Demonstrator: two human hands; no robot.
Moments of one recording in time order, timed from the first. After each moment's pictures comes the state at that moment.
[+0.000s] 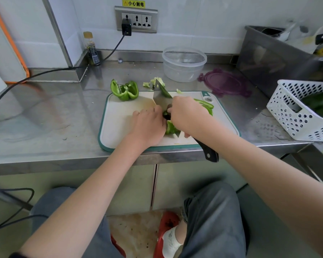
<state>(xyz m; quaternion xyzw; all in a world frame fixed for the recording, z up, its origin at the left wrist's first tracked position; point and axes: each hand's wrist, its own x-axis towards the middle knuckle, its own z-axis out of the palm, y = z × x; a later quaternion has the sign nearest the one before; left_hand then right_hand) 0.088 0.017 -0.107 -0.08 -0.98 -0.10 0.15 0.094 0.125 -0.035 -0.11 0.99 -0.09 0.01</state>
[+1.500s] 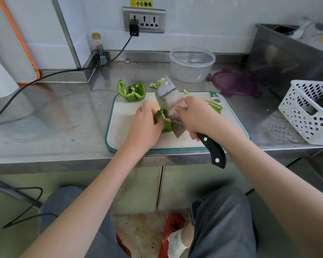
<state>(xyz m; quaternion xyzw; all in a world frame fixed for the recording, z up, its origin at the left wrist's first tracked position) 0.106 0.000 -0.100 0.01 -0.91 -0.38 0.16 0.095 0.131 -0.029 -0.03 0.96 -0.26 0.12</state>
